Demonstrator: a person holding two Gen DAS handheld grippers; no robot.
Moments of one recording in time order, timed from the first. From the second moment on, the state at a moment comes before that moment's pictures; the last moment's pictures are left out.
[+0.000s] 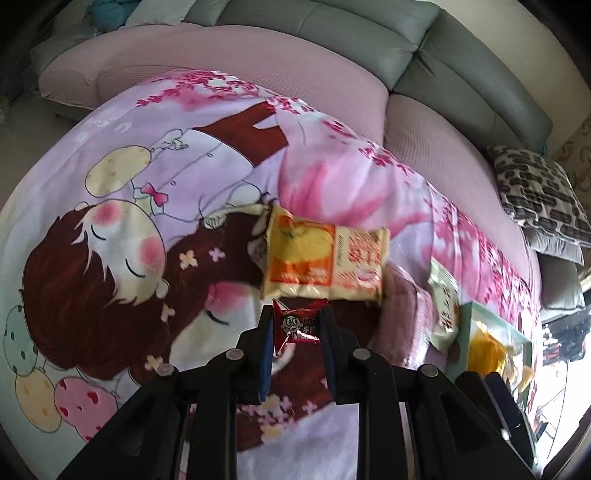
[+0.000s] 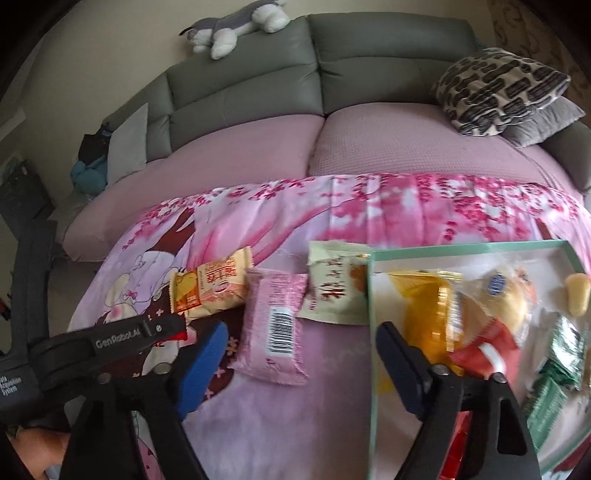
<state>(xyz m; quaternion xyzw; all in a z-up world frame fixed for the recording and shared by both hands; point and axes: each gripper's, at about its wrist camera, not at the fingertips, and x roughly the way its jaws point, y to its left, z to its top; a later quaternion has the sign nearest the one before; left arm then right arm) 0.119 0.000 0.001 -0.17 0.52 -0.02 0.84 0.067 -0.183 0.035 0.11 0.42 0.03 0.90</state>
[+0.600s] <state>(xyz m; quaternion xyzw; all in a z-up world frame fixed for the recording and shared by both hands) 0.136 0.017 -0.011 -0.21 0.53 0.00 0.82 0.106 -0.152 -0.016 0.09 0.48 0.05 0.87</state>
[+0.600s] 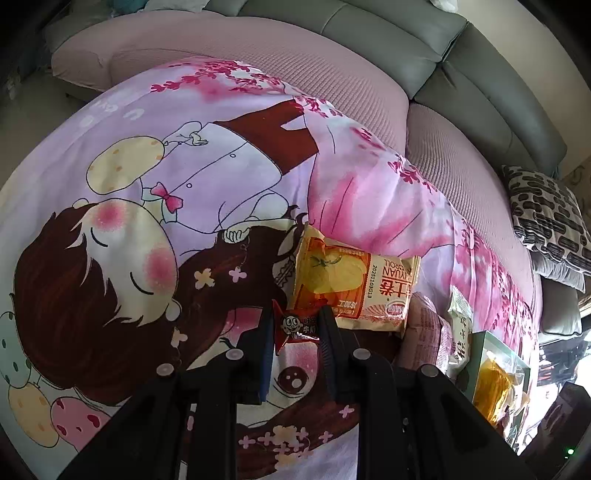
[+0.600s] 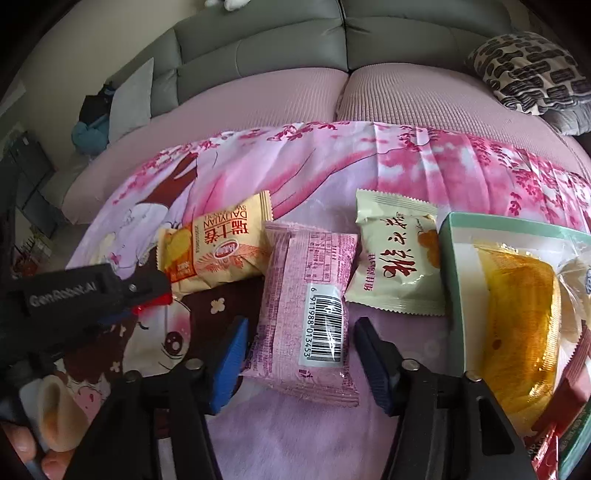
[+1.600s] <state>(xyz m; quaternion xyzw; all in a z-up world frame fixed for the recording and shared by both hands) 0.133 0.000 0.008 -0.17 0.51 0.00 0.84 0.084 -0.171 0.025 0.10 0.43 0.04 0.90</state>
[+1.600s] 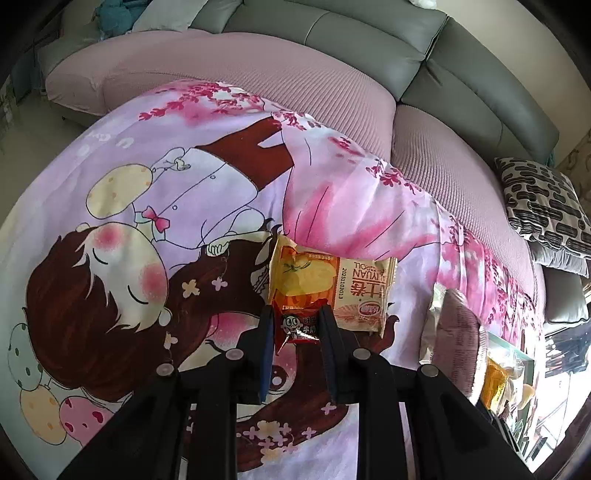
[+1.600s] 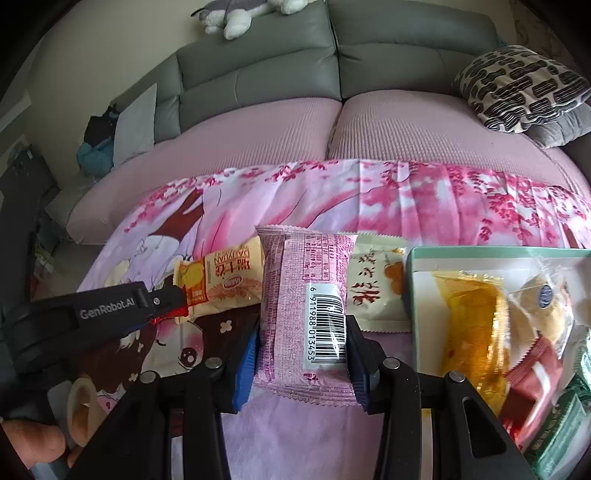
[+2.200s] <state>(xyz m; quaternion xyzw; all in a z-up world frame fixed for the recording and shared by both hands) 0.114 -0.047 0.059 -0.13 0.46 -0.06 0.87 0.060 -0.216 0.063 0.13 0.38 0.01 0.92</state>
